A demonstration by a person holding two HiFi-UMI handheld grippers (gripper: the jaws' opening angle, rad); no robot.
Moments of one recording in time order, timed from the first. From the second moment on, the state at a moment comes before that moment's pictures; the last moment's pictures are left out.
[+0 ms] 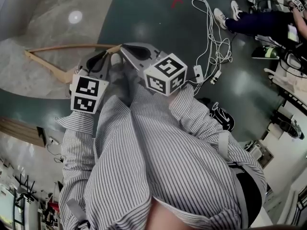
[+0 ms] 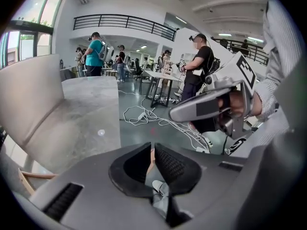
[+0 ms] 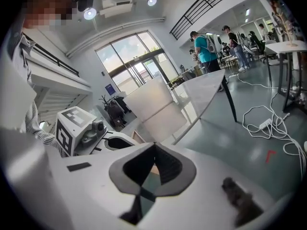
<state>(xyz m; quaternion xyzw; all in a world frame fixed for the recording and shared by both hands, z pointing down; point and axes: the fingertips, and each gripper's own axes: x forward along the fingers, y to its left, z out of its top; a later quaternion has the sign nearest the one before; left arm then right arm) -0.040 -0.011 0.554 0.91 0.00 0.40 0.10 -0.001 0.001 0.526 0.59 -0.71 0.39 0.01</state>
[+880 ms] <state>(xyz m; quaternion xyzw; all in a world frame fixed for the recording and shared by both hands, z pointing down) -0.047 -0.007 0.603 0.87 0.08 0.49 -0.04 0.007 0.011 0.554 0.59 -0.68 0.43 -0.01</state>
